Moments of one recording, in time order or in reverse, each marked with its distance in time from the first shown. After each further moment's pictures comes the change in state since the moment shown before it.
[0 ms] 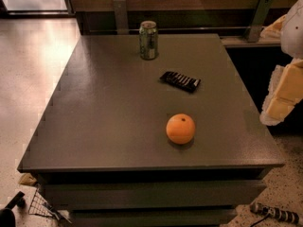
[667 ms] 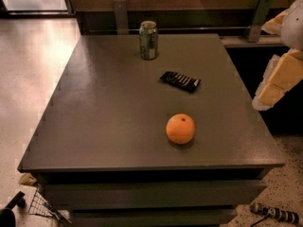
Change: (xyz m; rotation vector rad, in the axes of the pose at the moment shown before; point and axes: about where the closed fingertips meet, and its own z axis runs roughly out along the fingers) arm 0.001 -0.030 0.011 0.025 -0.102 0.079
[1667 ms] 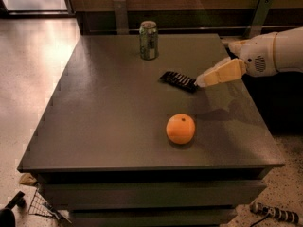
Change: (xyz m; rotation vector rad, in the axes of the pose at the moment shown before) arm -0.054 -0.067 0.116 -0.027 -0.643 0.389
